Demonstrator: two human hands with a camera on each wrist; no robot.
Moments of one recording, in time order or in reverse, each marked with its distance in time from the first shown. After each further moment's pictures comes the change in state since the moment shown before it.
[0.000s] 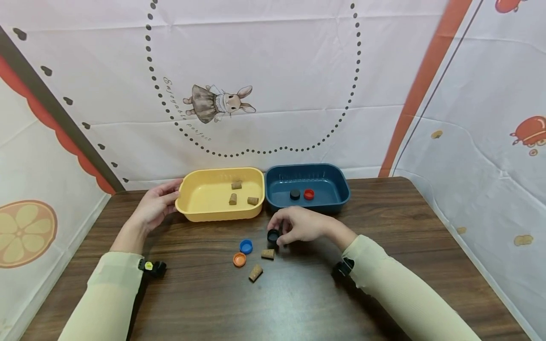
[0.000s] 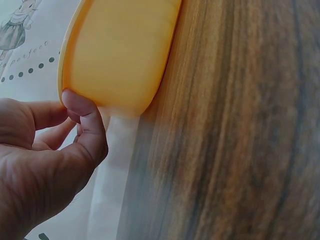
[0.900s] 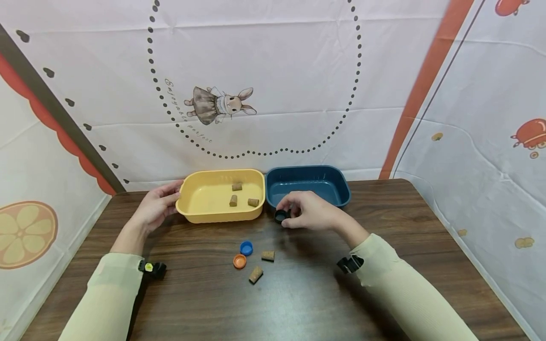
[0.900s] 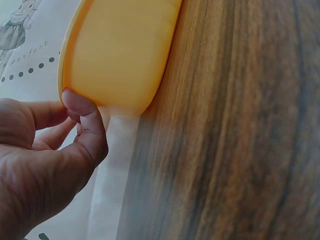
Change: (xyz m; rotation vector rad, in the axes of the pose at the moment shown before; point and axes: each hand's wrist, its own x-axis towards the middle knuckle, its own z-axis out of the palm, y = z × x) left_hand 0.001 0.000 0.000 0.003 0.003 -0.003; right_hand -0.016 -0.013 -0.025 -0.088 0.270 0.003
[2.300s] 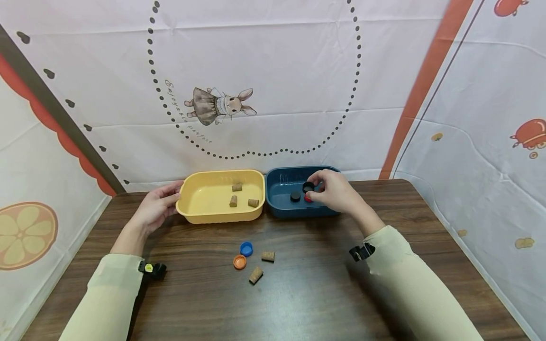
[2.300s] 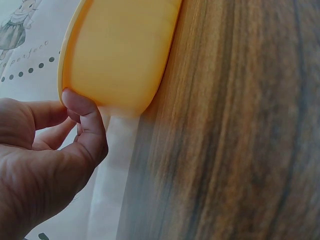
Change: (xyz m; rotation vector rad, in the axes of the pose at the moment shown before) left_hand 0.002 -0.005 -0.001 0.007 0.007 0.007; right_hand -0.011 0.032 -0.043 -0.156 0.317 0.215
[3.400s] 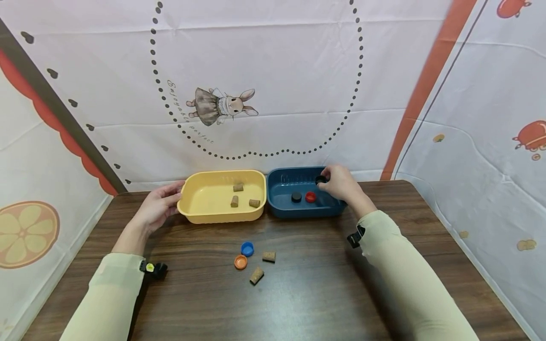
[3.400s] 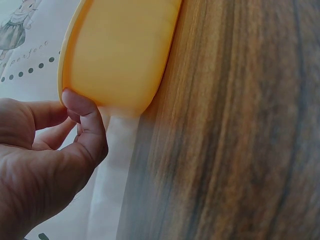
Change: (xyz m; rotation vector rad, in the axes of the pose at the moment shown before) left_hand -0.002 0.004 0.001 -0.004 0.000 -0.007; right_hand 0.038 0.035 0.000 -0.089 -0.037 0.231
